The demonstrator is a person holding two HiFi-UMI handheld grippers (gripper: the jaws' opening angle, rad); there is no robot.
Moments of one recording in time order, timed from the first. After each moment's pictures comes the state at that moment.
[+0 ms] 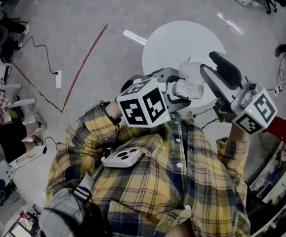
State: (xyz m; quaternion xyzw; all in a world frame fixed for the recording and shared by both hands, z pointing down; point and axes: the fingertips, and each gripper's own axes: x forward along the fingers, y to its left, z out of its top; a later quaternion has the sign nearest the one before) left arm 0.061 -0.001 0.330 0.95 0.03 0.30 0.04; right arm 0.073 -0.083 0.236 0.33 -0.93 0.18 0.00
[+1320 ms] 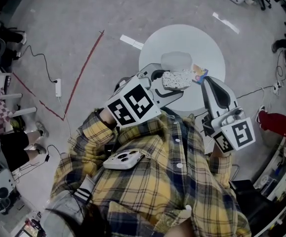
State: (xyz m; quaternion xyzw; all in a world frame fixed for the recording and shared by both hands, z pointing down) left arm 0.054 -0.041 0.323 0.96 -0.06 0.28 0.06; right arm 0.108 -0.051 0.276 0.49 -0.86 0.15 0.03
